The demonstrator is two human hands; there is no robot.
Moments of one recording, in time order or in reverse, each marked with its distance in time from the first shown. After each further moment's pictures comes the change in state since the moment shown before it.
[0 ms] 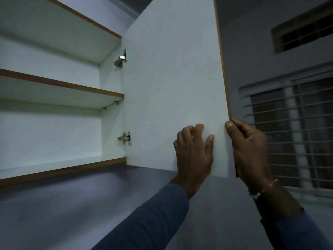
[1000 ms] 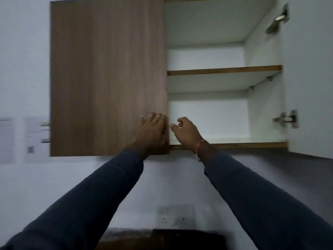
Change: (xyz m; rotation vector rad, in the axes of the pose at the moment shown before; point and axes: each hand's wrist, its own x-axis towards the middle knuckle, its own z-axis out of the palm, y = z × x) left_hand 0.021 -0.219 -0.431 1.343 -0.619 -0.289; right_hand -0.182 -0.063 0.428 0.239 -1.046 0.164
